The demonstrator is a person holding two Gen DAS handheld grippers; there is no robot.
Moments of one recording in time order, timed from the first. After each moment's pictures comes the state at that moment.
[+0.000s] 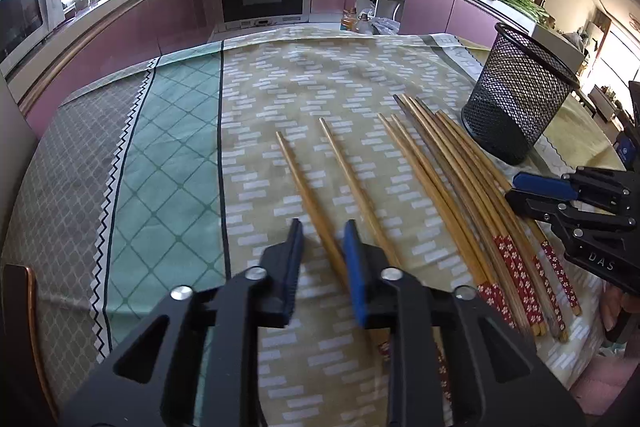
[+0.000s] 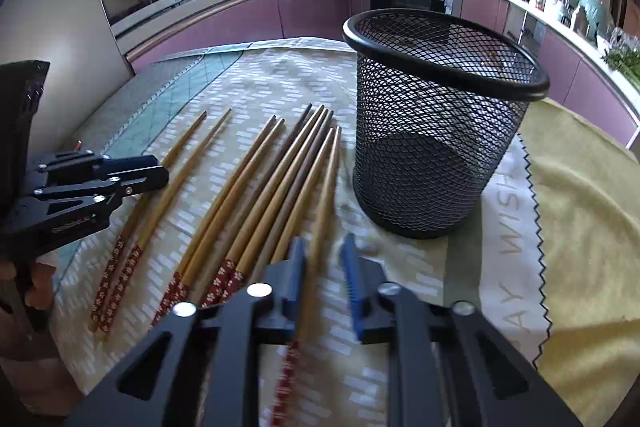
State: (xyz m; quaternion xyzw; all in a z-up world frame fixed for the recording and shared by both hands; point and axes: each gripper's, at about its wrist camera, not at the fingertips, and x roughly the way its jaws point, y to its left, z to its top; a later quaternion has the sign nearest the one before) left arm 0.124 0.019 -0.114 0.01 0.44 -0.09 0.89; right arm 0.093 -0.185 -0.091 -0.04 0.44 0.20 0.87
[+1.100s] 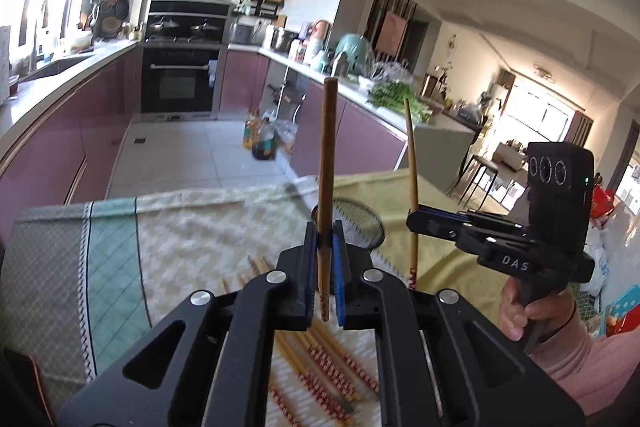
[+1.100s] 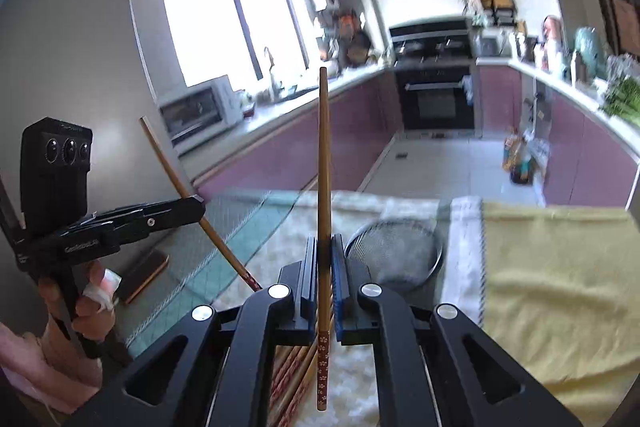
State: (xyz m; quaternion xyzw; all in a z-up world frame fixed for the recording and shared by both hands) left arm 0.072 -0.020 0.056 -0.06 0.26 -0.27 0.93; right arm 0.063 -0.257 0.041 0.07 0.26 0.28 0.92
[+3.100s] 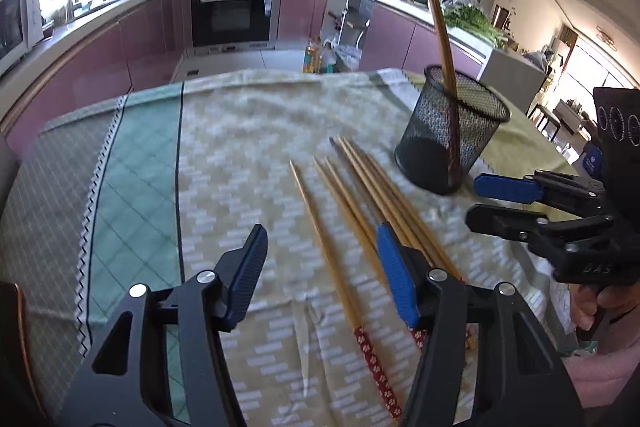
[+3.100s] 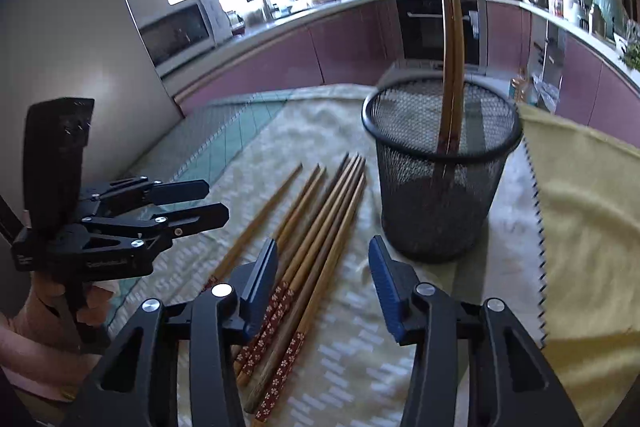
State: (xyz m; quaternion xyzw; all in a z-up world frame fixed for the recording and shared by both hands) left arm 0.110 0.002 -0.083 -0.01 0.40 -0.16 0.90; right arm 0.075 -0.198 -0.062 0.02 0.40 0.27 0.88
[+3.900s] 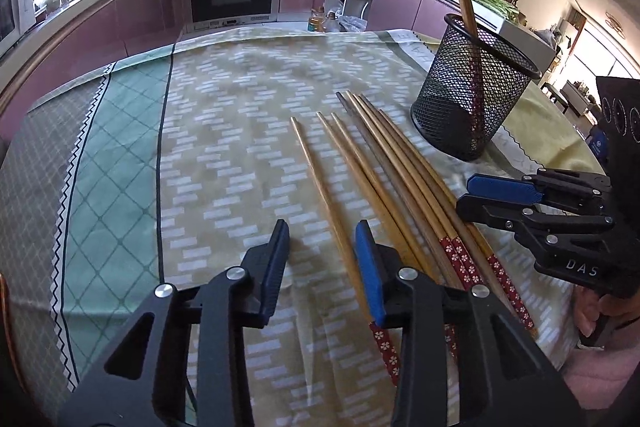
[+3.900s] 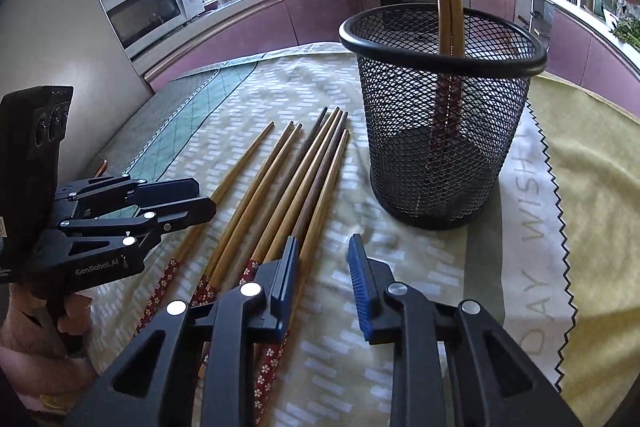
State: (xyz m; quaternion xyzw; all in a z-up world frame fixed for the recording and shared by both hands) left arm 0.119 -0.008 -0.115 0.00 0.44 -0.15 0.88; right arm 0.085 -0.186 -0.089 0.01 0.44 0.23 0.87
